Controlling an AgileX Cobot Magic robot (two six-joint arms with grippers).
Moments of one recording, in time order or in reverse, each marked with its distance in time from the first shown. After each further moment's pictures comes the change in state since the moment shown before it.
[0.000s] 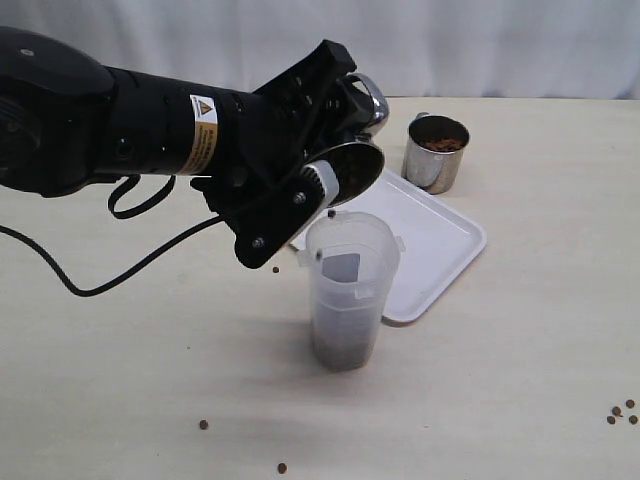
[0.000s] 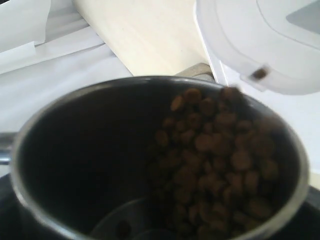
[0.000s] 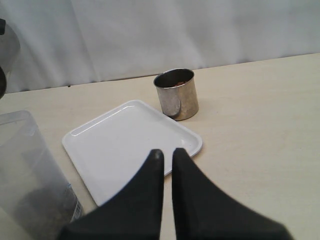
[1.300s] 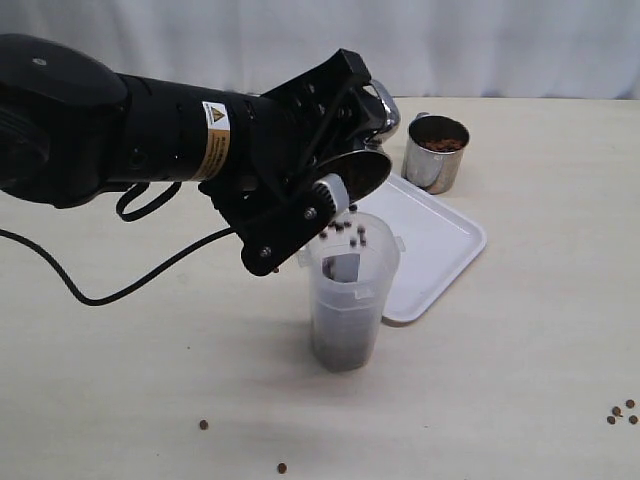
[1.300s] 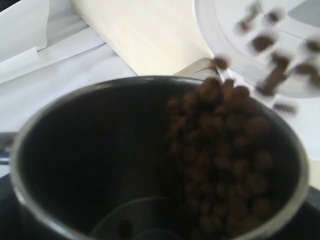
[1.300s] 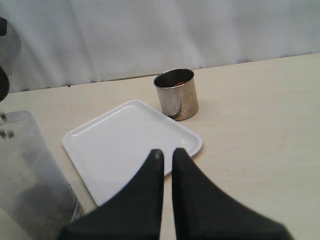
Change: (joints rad) left arm -0.041 0.000 0.000 -0.004 0.061 0.056; right arm 0.000 0.000 0.000 0.000 0.000 0.000
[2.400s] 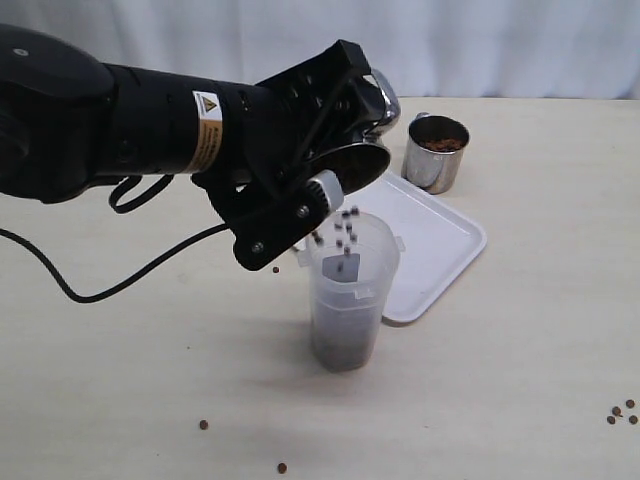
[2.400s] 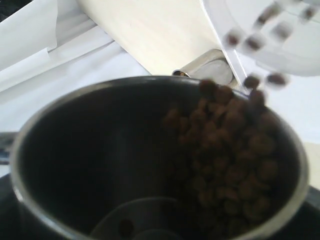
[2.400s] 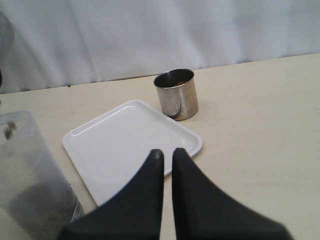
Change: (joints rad) left arm 0.000 -0.025 0.000 0.000 0.001 0.048; right arm 0.000 0.000 0.000 0.000 0.000 0.000
